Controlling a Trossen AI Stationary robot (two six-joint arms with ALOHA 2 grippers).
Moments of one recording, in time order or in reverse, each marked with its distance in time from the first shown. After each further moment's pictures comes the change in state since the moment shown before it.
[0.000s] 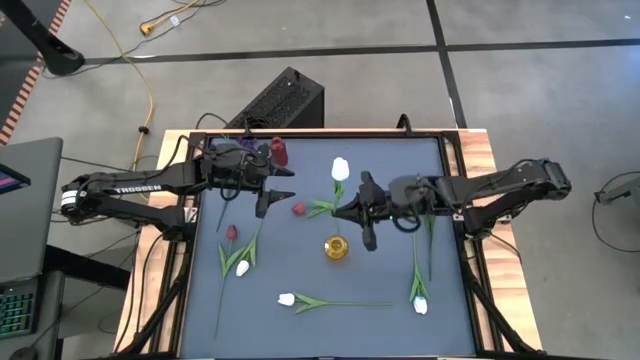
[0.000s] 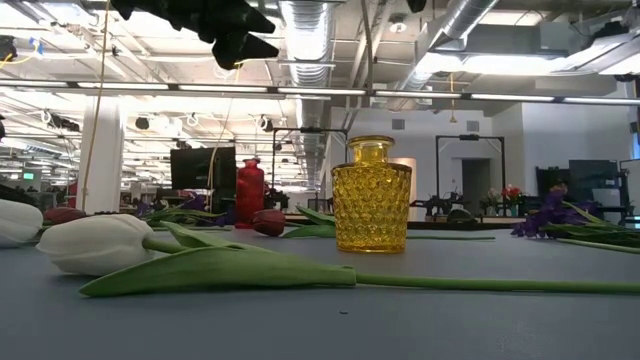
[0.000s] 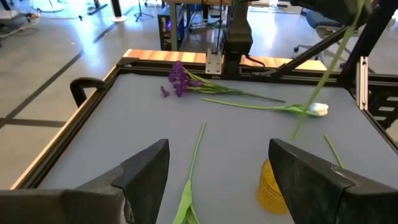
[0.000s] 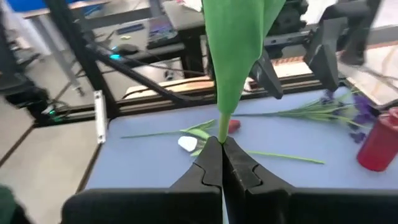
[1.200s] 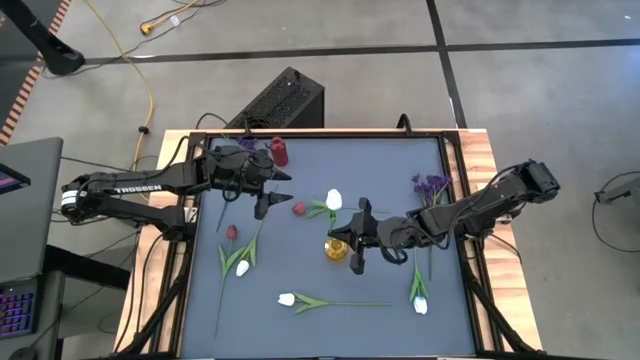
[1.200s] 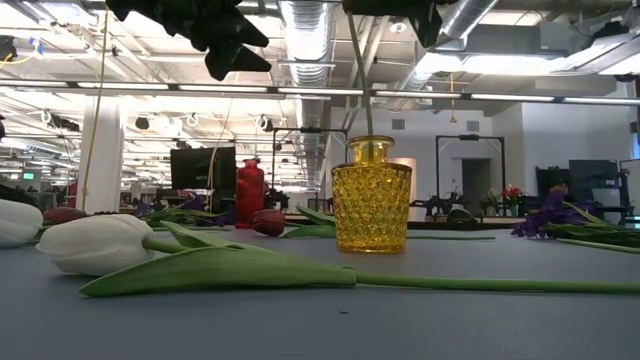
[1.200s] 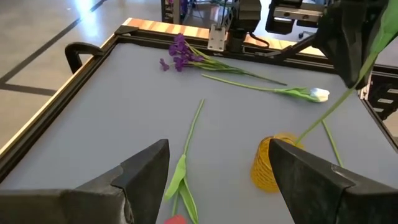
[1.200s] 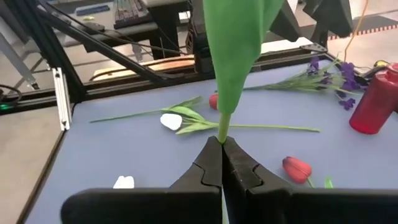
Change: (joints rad) left arm 0.000 0.000 0.000 -0.087 -0.010 -0.066; right arm 0.147 0.115 -0.155 0.198 0.253 0.064
